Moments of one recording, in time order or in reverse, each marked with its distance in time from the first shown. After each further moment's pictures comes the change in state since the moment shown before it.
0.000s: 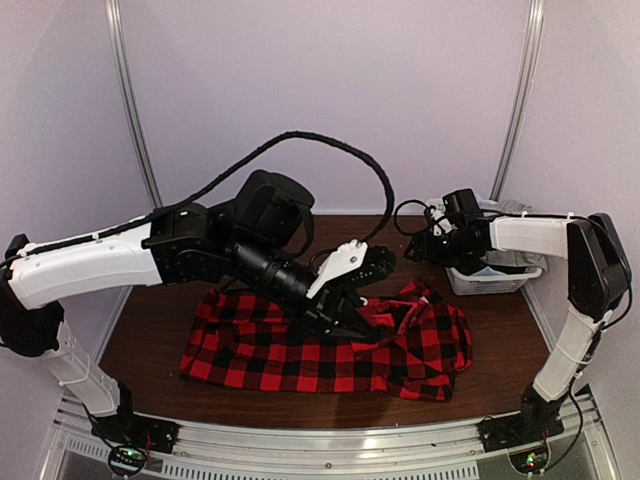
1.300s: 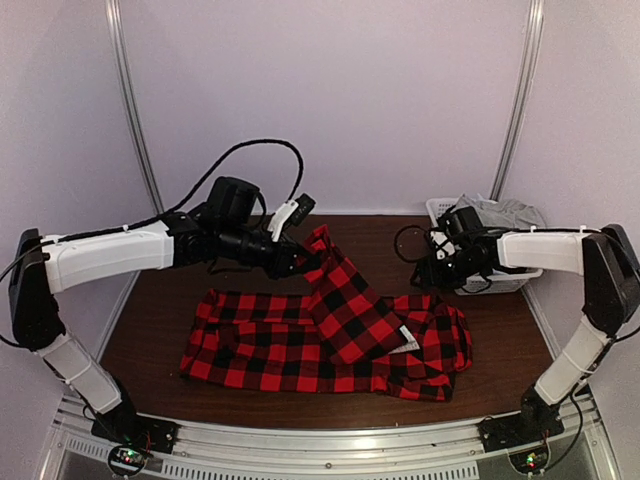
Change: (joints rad) left arm 0.451 0.002 -0.320 0.335 -0.076 -0.362; right arm 0.050 -0.123 -0.180 -0.075 0.026 -0.077
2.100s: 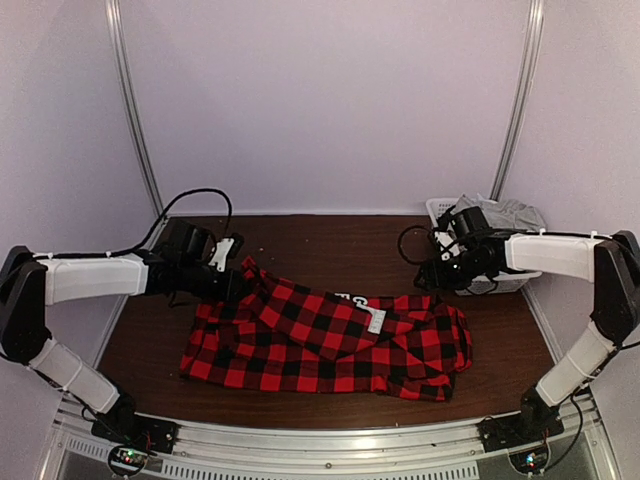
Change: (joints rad) left arm 0.285 -0.113 -0.403 0.068 -0.198 -0.166; right arm 0.000 -0.070 -0.021 -0.033 -0.005 -0.013
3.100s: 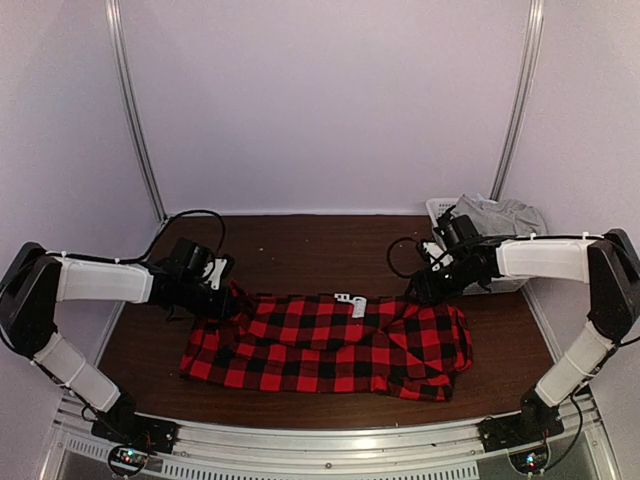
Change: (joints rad) left arm 0.037 0.046 -0.097 -0.005 -0.115 -0.007; right arm 0.067 0.020 -0.032 0.008 -0.015 -0.008
